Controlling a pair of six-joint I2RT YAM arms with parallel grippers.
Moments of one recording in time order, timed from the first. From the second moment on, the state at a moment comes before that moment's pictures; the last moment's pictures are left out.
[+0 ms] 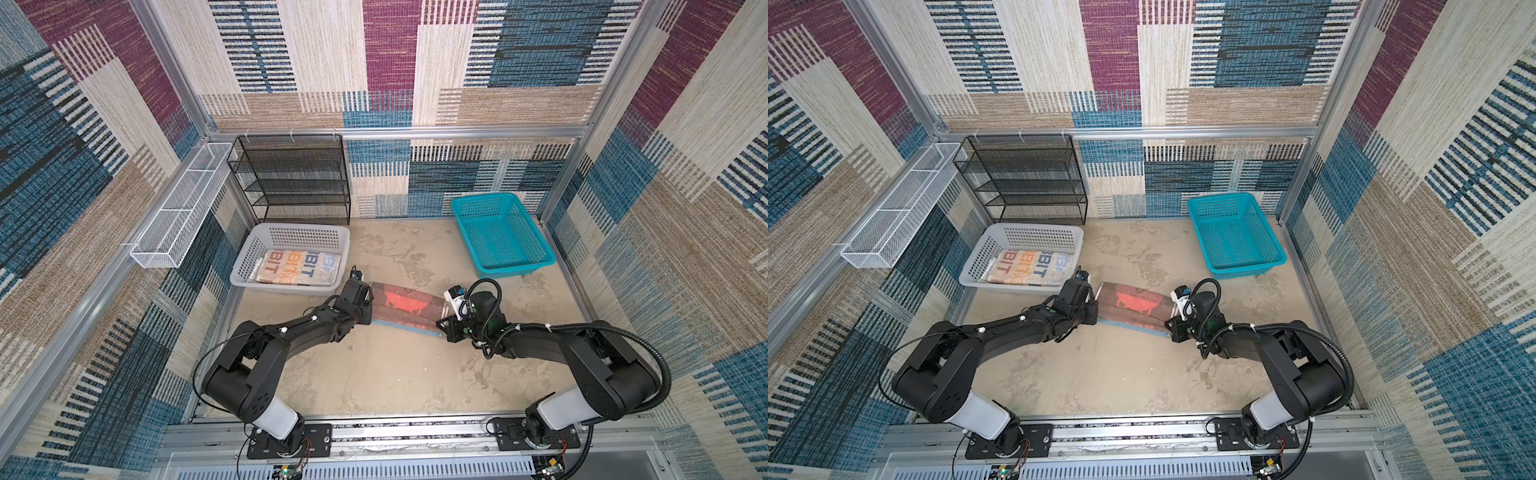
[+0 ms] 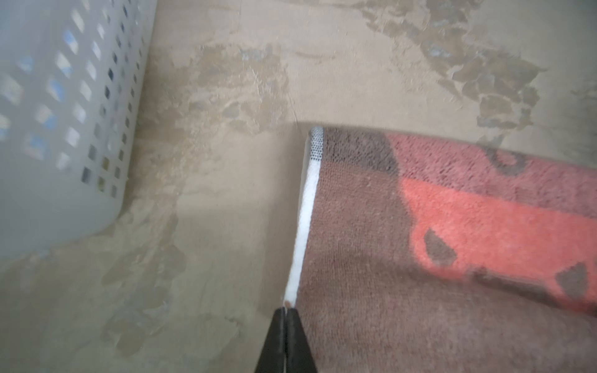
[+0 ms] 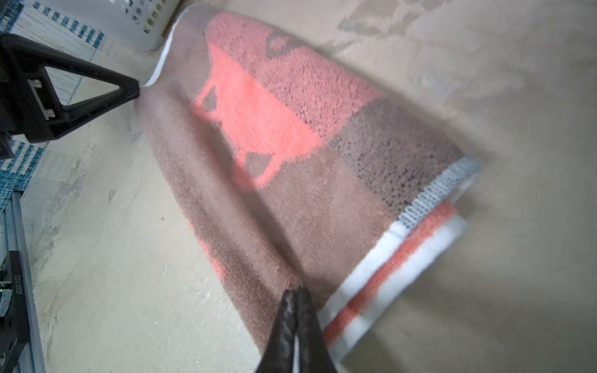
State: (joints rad) left arm -0.53 1.58 0.75 -0.08 -0.21 -0.35; right arm 0.43 1.51 0.46 0.29 -0.41 0.27
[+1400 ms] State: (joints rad) left arm -0.49 1.77 1.00 -0.26 -0.01 -0.33; right arm 0.46 1.43 0.51 0.10 -0.47 0.35
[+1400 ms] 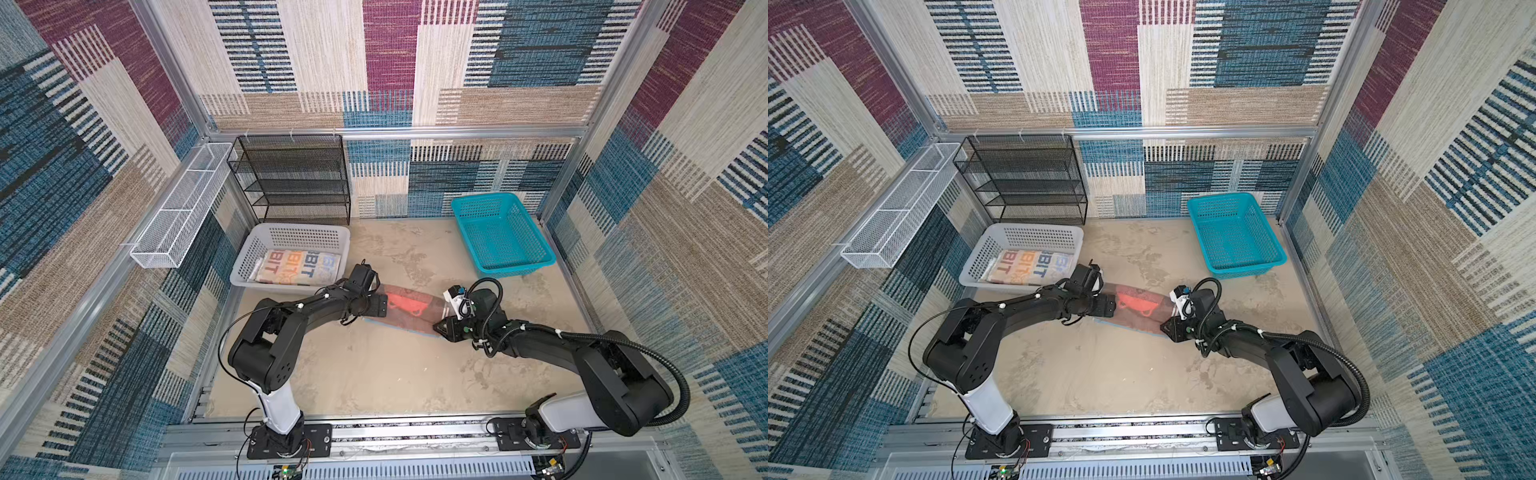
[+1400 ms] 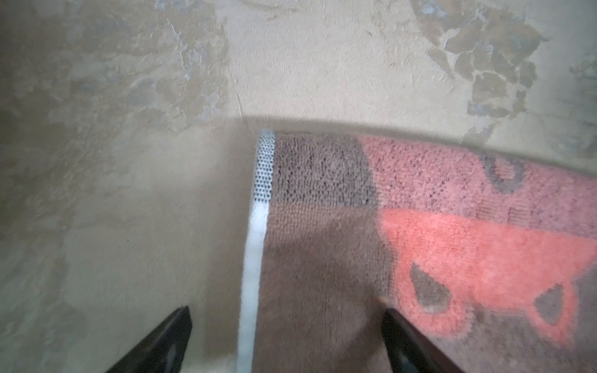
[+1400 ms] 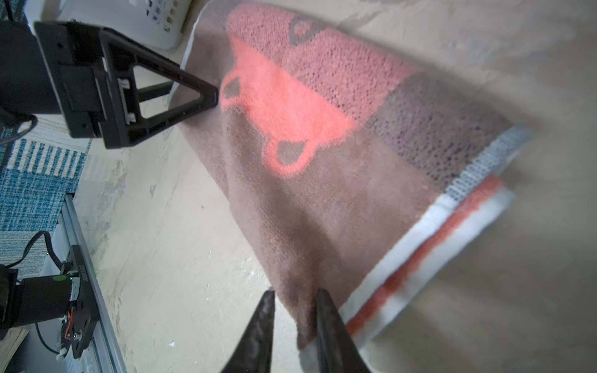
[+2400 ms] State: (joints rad) left arm -0.49 1.87 1.01 -0.09 0.23 -0.37; right arm 0.46 1.50 0.48 0.15 -0.48 0.36
